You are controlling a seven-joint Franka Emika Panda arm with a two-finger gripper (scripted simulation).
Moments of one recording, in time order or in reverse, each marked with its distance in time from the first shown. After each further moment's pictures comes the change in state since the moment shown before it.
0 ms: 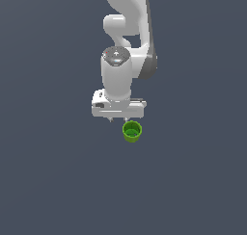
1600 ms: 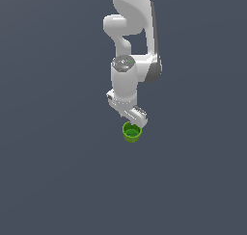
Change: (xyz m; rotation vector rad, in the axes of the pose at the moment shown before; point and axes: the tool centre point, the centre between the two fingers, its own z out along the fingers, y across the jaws) arm -0.032 -0.039 0.041 0.083 -0.007 0.760
